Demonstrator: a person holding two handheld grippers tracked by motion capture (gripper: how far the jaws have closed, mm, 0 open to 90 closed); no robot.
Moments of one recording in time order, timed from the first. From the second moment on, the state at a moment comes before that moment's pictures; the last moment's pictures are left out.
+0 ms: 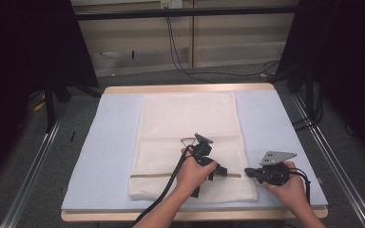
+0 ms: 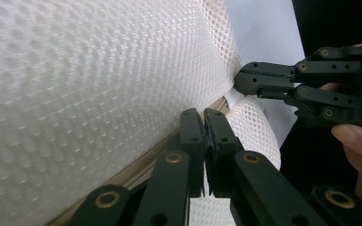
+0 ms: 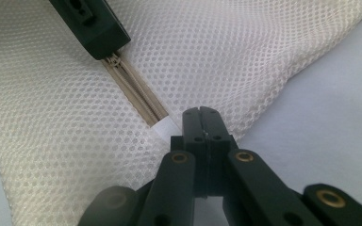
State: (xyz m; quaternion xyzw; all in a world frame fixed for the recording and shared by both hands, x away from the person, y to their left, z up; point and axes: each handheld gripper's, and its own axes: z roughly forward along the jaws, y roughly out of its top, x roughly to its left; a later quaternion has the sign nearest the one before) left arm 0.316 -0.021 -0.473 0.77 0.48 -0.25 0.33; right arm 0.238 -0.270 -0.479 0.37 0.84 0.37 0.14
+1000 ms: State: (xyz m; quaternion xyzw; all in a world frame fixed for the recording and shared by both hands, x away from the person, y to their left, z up) left arm 0.317 0.025 -0.471 0.76 0.50 -0.25 0.34; right arm 0.238 -0.270 -0.479 0.37 0.84 0.37 0.14
